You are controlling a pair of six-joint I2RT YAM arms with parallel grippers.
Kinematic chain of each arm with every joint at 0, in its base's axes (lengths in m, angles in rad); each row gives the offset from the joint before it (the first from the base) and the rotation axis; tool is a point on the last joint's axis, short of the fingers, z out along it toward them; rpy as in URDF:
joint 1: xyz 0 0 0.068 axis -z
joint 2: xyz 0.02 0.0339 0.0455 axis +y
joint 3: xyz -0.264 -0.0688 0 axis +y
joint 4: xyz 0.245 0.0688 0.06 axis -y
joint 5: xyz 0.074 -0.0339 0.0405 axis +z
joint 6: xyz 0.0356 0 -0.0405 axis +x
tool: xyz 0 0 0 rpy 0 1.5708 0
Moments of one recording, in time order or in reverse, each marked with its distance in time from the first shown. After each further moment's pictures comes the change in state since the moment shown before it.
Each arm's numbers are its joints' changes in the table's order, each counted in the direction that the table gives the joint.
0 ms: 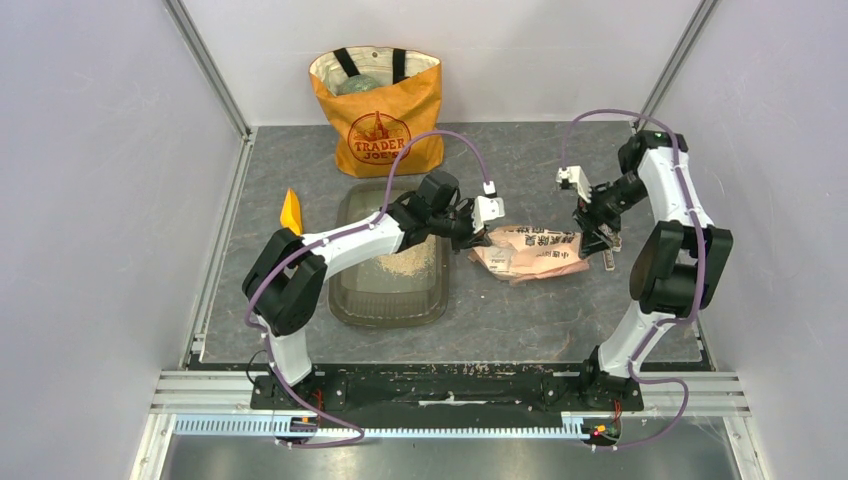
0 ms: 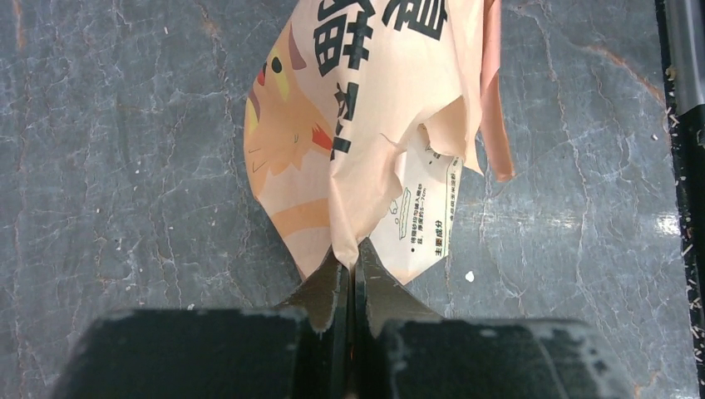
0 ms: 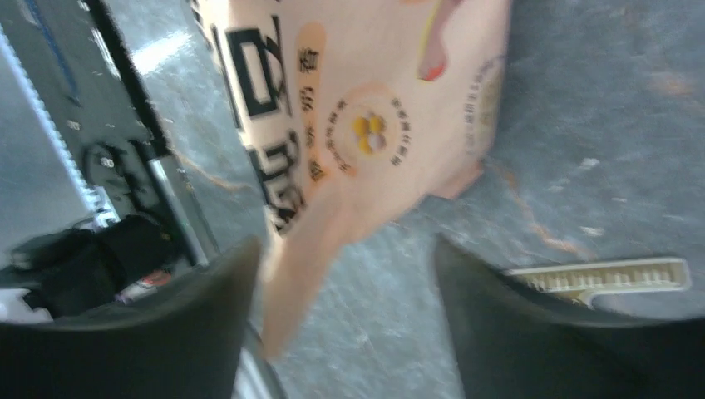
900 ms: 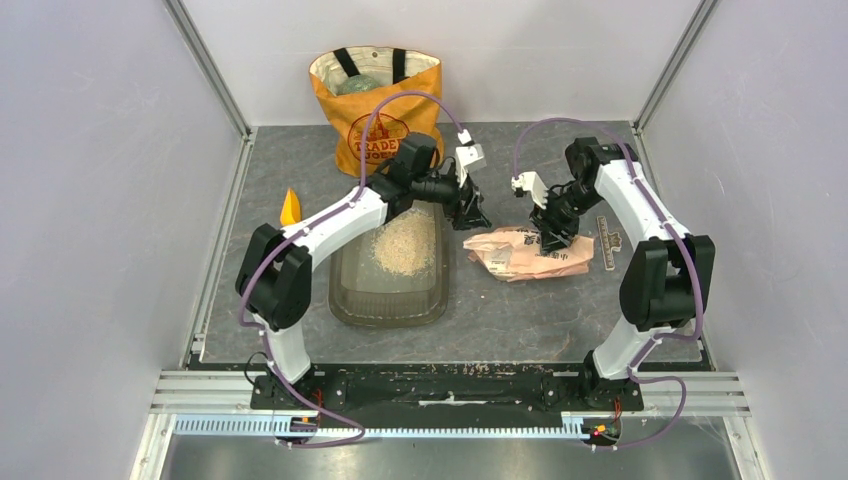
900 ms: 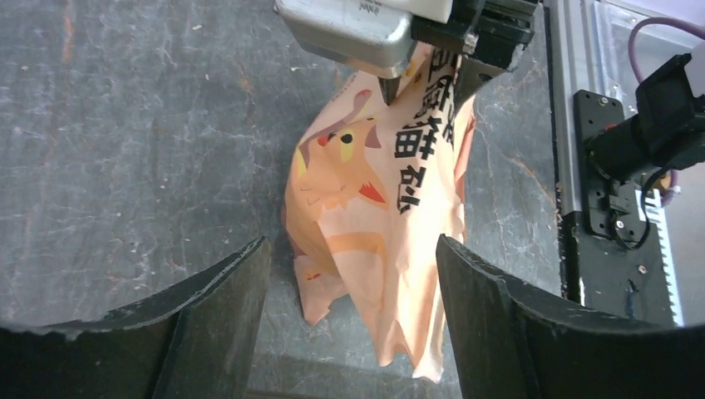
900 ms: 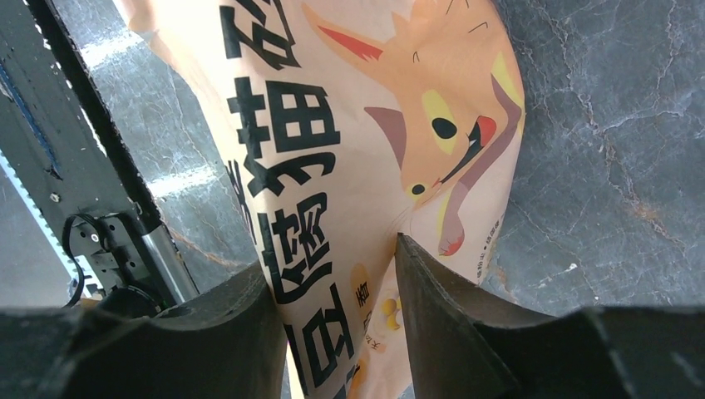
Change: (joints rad) left arm -0.116 0.000 -0.176 -0.062 -0.177 -0.296; right arm -0.262 -0.101 0.126 0.269 -0.021 0.282
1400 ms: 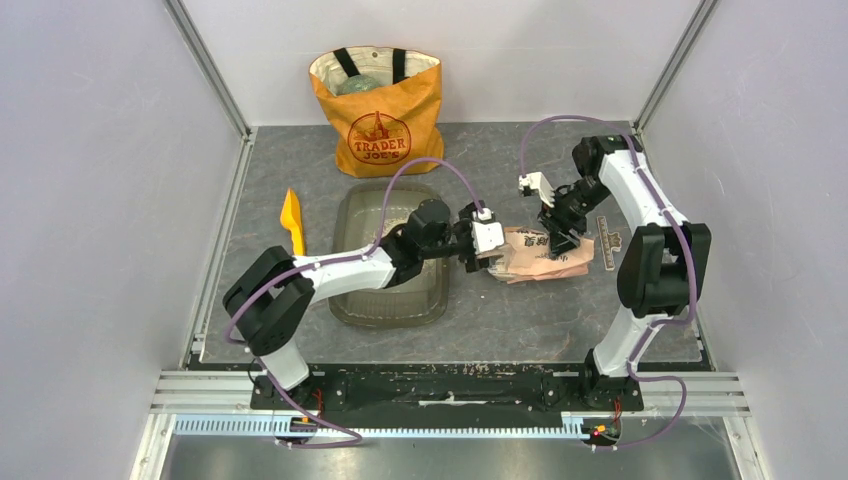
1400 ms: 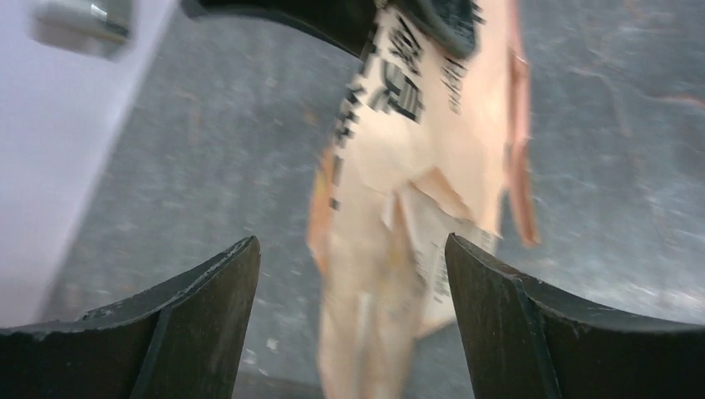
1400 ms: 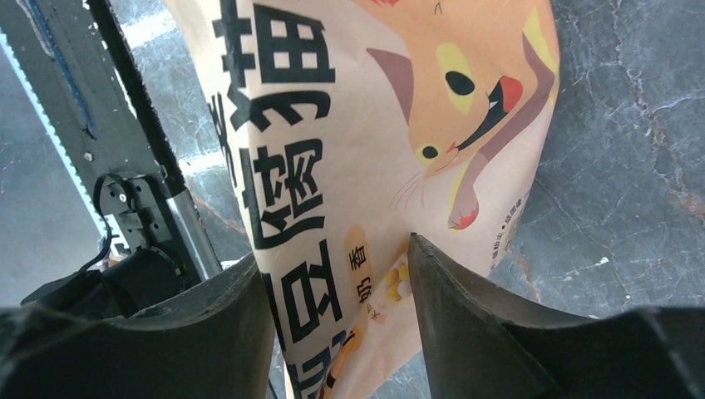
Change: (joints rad) left arm 0.220 -0.150 0.459 0.490 0.368 0.325; right arm 0.047 0.080 -0.082 -0.146 0.009 -0.101
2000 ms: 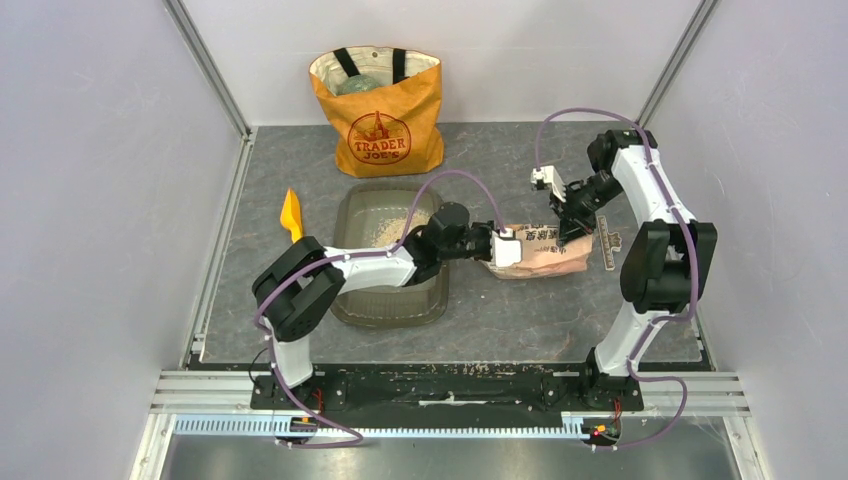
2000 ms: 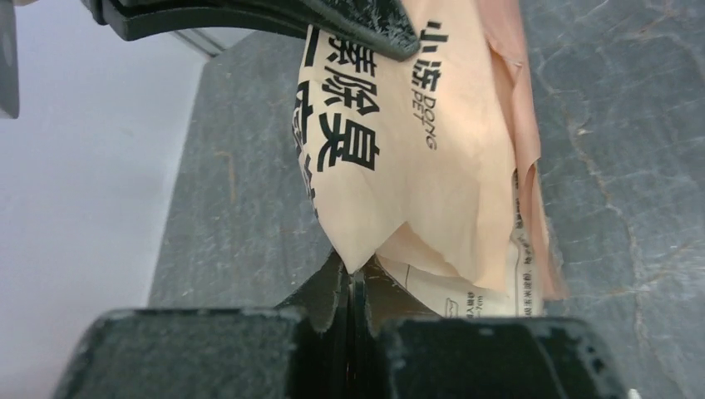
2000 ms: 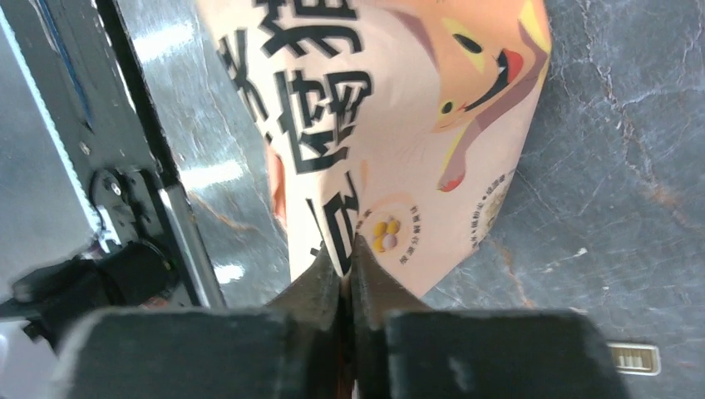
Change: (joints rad) left arm 0.051 0.164 -0.067 0.179 0.054 0.288; right arm 0.078 0.030 -0.061 -0.086 0.047 -0.125
